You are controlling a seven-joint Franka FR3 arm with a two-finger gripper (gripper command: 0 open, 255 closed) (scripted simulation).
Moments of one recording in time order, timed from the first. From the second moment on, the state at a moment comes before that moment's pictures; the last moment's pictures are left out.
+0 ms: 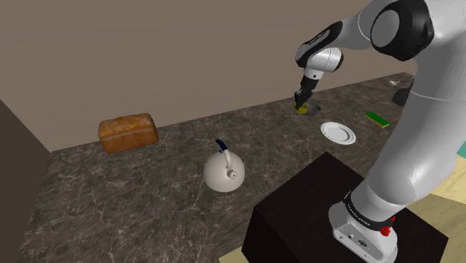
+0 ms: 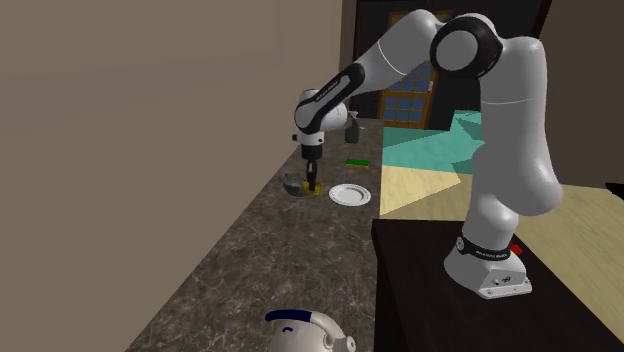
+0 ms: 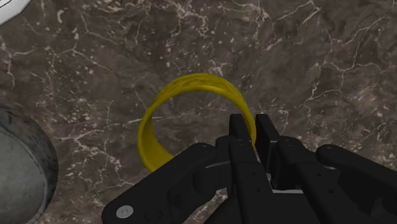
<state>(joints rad) -0.14 0.30 -0.42 -2.06 0.33 2.19 -0.70</state>
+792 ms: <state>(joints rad) -0.38 0.67 -0.42 -1.47 0.40 1.93 -0.84</state>
